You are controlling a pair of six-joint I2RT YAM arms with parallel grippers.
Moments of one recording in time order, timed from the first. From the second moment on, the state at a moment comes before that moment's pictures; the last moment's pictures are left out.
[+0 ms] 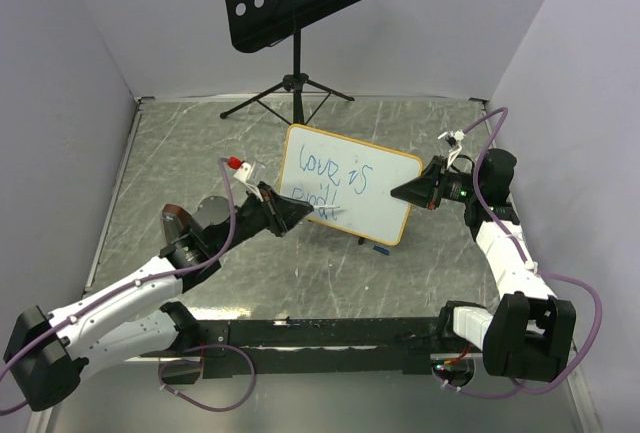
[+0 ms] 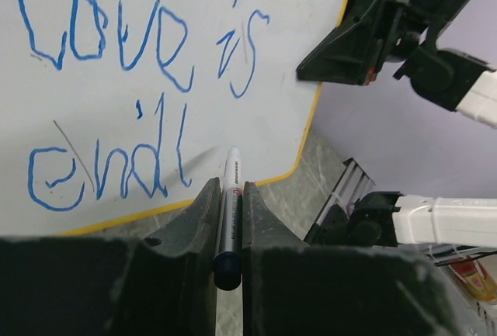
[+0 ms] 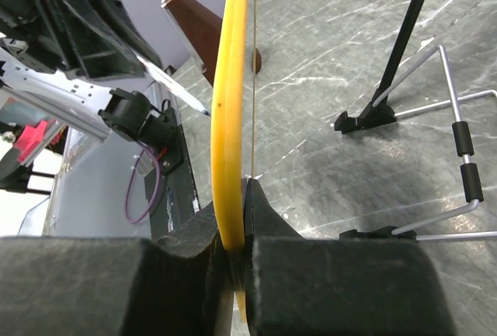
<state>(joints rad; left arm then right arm) -0.79 0.91 0.59 0.30 0.13 -0.62 -0.14 1.11 0.69 0.17 -1.37 0.36</state>
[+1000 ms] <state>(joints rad) -0.79 0.98 0.58 0.37 0.08 -0.64 -0.14 1.10 0.69 0.16 -1.37 0.36</state>
